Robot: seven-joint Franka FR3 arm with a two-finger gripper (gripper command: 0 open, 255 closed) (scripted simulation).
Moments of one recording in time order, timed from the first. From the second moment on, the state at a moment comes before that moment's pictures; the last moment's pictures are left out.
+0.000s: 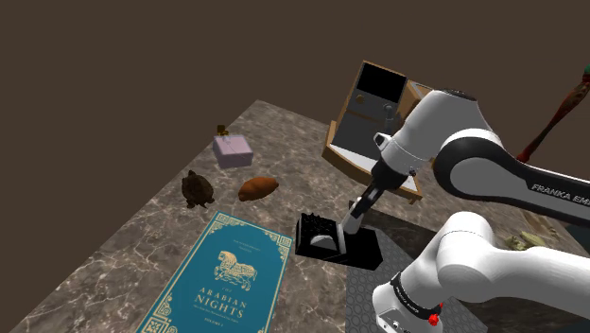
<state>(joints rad) 0.20 -1.13 0.16 -2.88 0.19 1.84 0.00</state>
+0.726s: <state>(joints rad) 0.21 -1.12 0.16 -2.89 0.19 1.85 0.00</state>
